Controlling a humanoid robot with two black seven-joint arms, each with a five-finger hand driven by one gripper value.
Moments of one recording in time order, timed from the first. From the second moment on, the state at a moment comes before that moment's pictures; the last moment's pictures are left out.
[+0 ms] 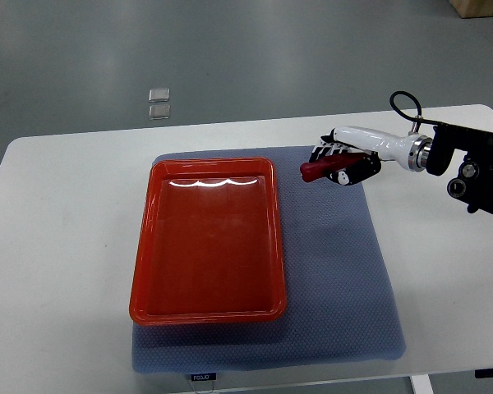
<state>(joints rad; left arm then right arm) -0.03 0.00 0.07 -0.16 0.12 0.02 0.02 1.01 -0.59 0.21 1.11 -1.23 0.08 0.20</state>
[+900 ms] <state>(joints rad) -0.03 0.00 0.07 -0.17 0.12 0.02 0.02 1.28 -0.15 -0.01 0.92 -1.12 0.13 0.19</state>
